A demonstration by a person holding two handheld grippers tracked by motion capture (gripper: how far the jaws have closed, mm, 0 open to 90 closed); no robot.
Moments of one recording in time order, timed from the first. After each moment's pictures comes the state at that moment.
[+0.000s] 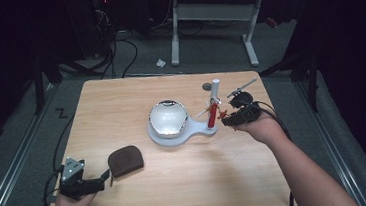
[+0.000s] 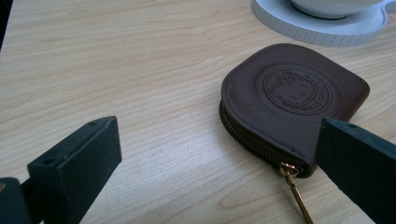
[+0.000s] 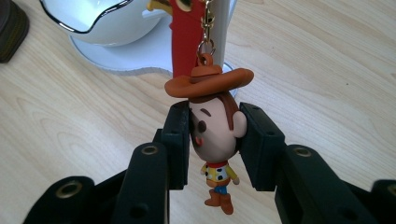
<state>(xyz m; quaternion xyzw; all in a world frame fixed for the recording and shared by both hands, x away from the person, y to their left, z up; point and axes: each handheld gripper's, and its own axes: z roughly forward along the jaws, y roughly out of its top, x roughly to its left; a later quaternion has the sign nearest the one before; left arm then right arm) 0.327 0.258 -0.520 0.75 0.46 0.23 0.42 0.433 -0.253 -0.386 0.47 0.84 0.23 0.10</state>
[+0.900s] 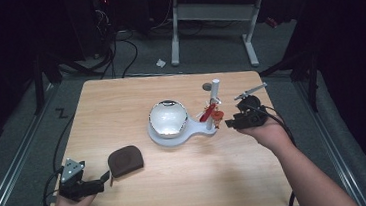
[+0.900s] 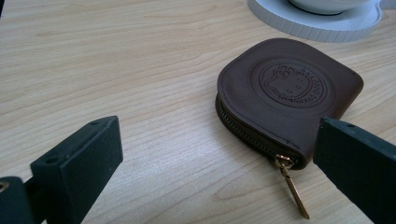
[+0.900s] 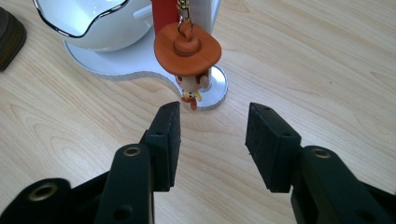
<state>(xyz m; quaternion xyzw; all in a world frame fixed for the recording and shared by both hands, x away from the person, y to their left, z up) 0.326 0.259 -0.521 0.75 0.46 0.22 0.42 0.413 -0.269 -0.386 0.48 0.83 0.26 0.13</state>
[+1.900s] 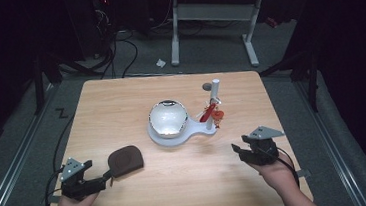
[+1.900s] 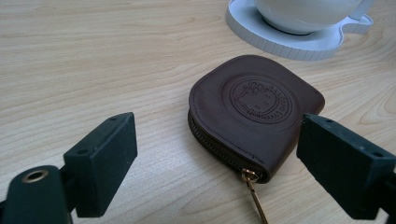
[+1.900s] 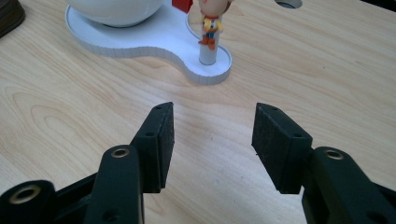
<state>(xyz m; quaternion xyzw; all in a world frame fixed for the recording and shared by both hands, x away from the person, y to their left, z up) 0.325 0.252 -0.517 0.74 0.46 0.18 0.46 0.327 -0.286 -0.451 0.45 0.79 0.34 0.24</state>
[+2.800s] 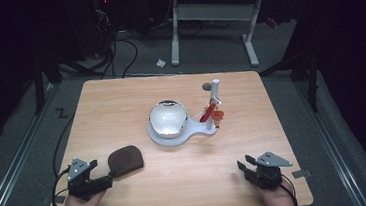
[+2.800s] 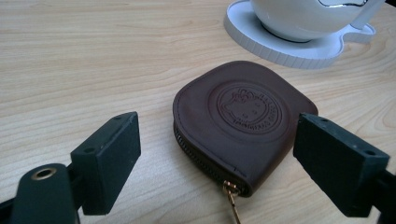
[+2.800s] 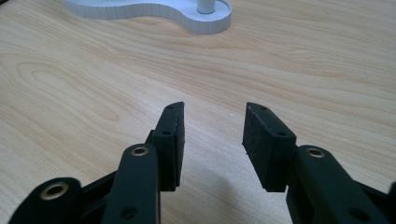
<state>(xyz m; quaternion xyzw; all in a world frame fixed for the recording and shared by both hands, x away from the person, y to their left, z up) 0.325 0.234 -0.518 0.72 0.48 0.19 0.46 0.281 -0.300 -0.515 0.48 0.75 0.38 0.26</state>
